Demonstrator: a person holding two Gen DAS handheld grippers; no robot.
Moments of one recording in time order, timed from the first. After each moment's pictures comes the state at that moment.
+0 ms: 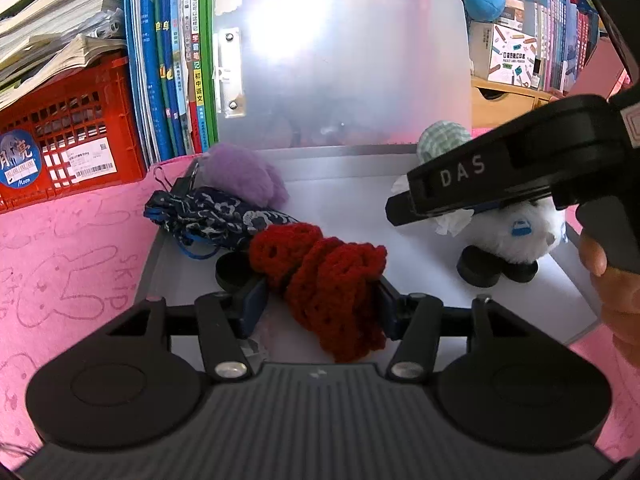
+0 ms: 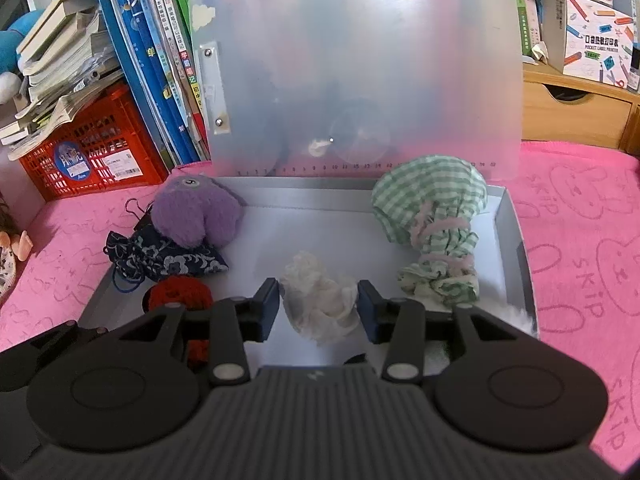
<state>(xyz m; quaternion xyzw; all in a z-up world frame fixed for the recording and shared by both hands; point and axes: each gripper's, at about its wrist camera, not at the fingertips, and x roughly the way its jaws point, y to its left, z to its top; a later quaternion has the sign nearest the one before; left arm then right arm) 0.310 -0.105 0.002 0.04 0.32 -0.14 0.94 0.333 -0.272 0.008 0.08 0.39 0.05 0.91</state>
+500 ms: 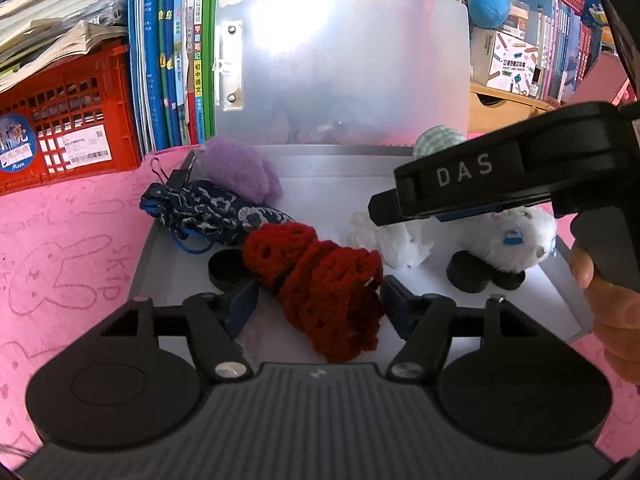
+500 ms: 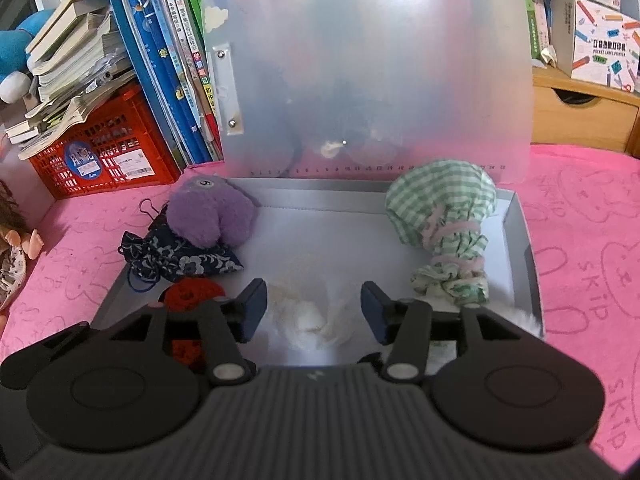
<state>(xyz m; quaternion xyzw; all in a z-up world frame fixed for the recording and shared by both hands) 0.310 -0.104 0.005 0.02 0.33 -0.15 0.93 0.330 -0.268 0.016 0.08 0.39 0.07 0.91</state>
